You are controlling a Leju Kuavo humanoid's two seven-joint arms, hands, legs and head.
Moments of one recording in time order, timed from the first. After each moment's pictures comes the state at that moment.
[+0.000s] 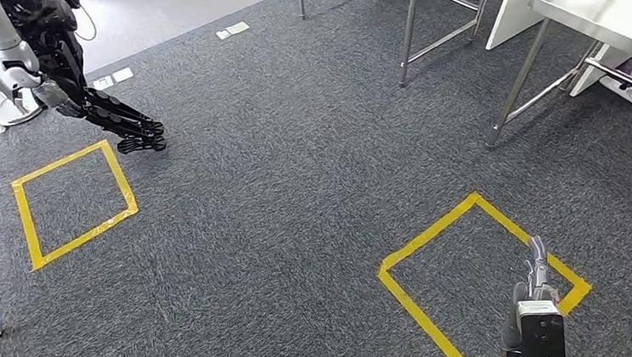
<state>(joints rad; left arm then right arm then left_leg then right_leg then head) -0.05 -0.20 0.65 -0.19 -0.54 0.26 -0.01 0.22 0.13 0.14 -1.53 0.39 -0.27 -0.48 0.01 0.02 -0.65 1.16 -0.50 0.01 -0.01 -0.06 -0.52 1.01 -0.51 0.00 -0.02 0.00</state>
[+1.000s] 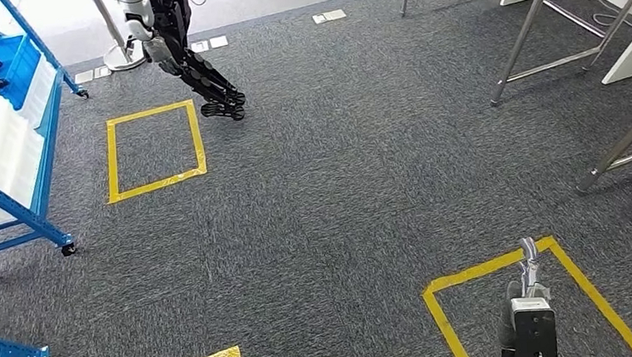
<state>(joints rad) -0.05 -0.21 0.64 -0.18 -0.57 0.21 0.08 0.20 0.10 0.15 -1.46 0.37 -0.28 -0.49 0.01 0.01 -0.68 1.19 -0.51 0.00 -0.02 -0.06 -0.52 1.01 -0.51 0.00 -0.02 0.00</state>
